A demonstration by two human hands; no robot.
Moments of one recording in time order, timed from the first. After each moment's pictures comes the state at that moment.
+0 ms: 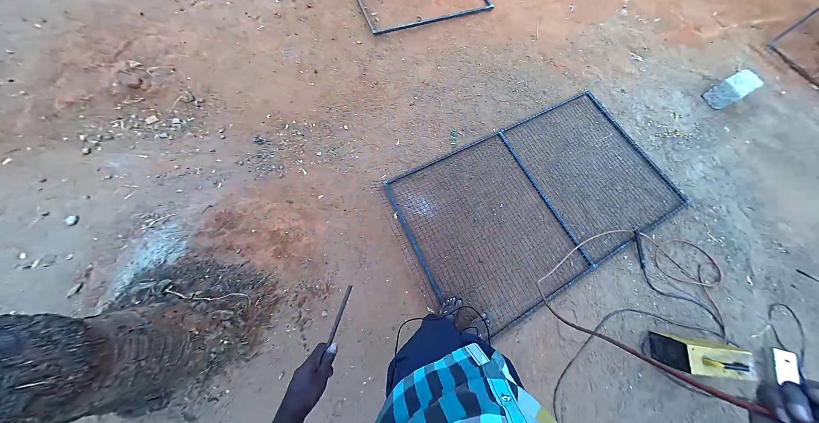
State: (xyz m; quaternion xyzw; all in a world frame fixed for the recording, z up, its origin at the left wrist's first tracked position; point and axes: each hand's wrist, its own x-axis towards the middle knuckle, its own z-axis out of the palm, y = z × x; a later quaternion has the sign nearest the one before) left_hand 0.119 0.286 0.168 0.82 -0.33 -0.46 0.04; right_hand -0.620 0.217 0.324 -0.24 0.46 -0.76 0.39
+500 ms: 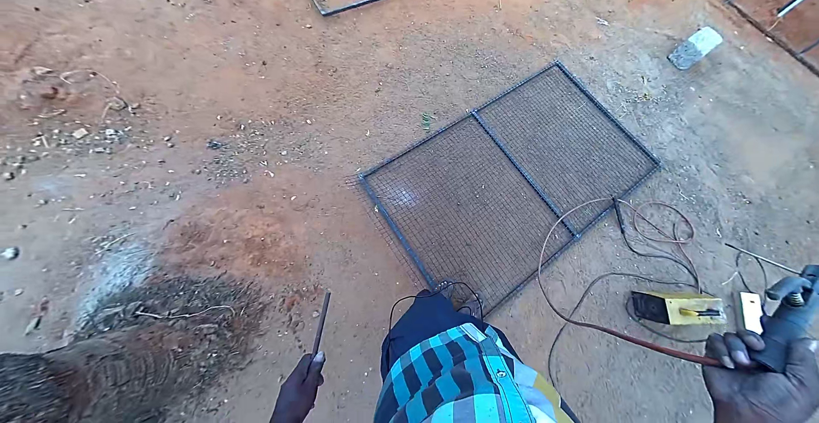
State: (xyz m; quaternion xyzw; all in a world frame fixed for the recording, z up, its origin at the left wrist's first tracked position) left_hand 0.153 0.340 0.099 0.82 -0.32 -0.46 0.08; right_hand -0.607 0.230 0.311 -0.11 0.51 -0.77 0.37
